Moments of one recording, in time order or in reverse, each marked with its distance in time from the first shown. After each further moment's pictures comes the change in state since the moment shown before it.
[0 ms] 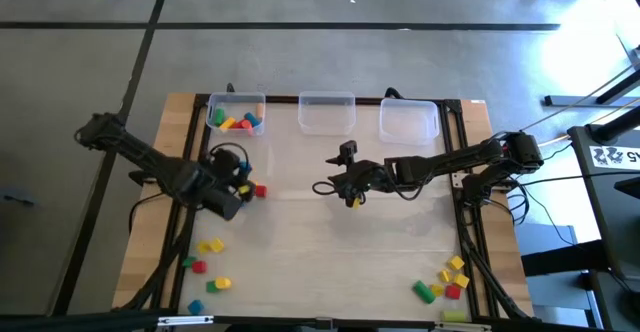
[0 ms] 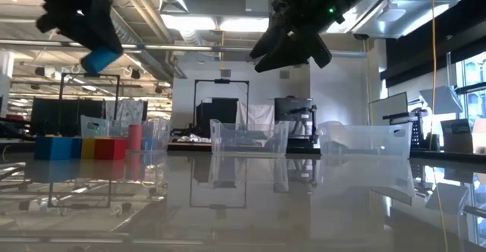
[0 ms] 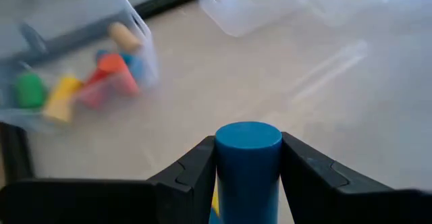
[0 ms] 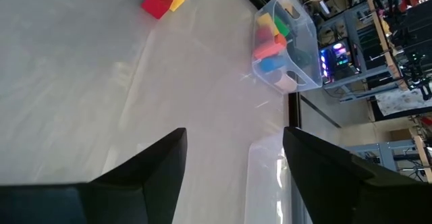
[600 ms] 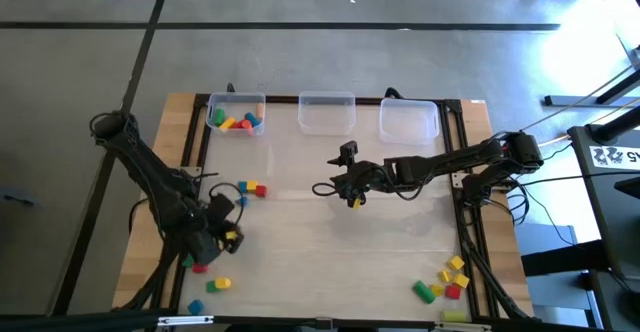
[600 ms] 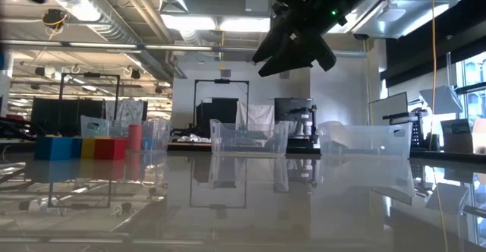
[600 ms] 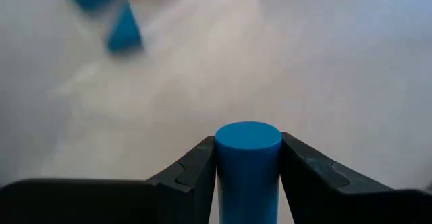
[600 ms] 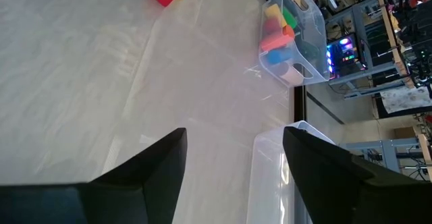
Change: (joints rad) left arm -0.391 0.131 0.000 0.141 0.437 -0.416; right arm 0.000 0.000 0.000 -0.041 0.000 0.000
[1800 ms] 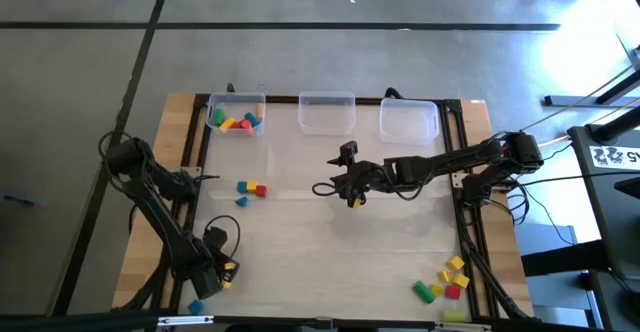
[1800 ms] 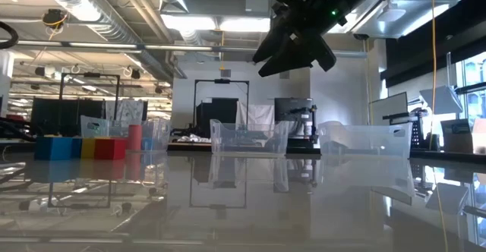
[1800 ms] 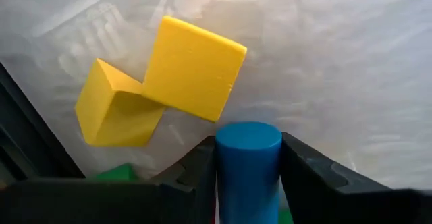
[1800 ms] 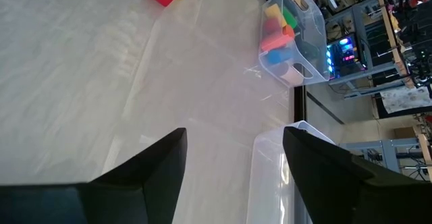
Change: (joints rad) left arm -0.168 0.371 -0.006 0.192 0.395 -0.385; right arm 0.000 0.000 0.000 0.000 0.000 0.000
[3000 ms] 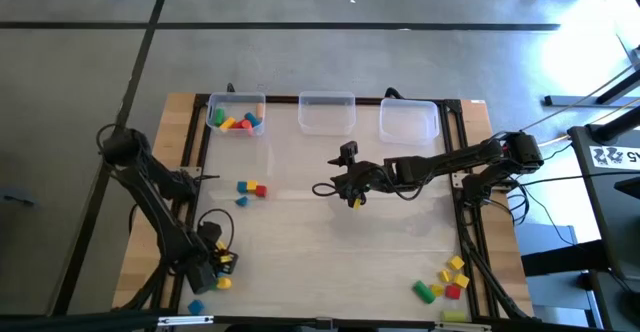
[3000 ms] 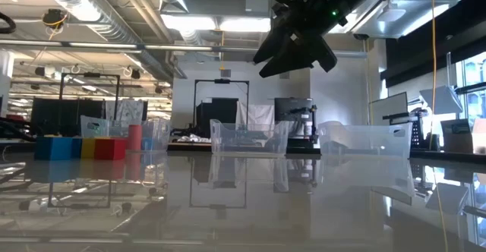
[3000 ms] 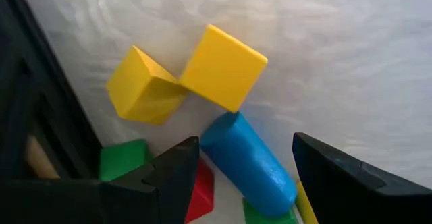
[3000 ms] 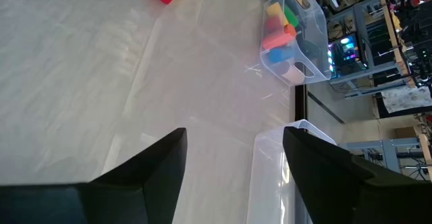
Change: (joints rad) left arm 0.004 -0.093 0.000 -0.054 -0.003 -0.154; right arm 0.000 0.000 0.000 -0.007 0.000 0.000
